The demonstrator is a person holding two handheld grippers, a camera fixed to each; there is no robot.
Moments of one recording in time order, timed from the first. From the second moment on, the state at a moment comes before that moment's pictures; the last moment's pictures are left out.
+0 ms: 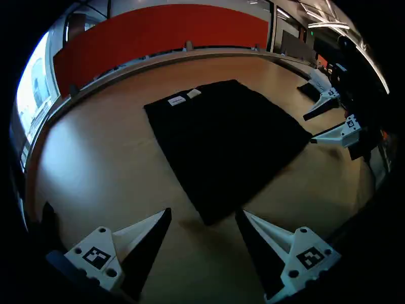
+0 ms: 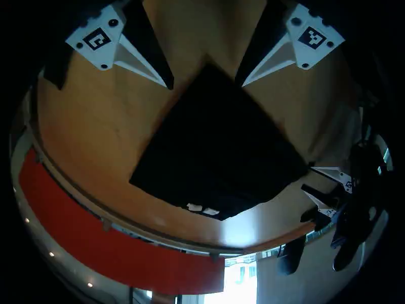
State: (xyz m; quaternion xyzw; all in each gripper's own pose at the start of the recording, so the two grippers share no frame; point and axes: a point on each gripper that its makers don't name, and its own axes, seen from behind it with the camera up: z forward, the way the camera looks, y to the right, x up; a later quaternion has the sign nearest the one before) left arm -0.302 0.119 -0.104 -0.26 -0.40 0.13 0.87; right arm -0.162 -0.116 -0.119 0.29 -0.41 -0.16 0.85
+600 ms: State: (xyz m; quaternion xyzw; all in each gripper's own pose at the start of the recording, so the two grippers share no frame) left arm -0.311 0.123 -0.108 -0.28 -0.42 0.15 0.85; right arm -0.168 -0.109 -0.127 0.29 -0.44 -0.15 0.84
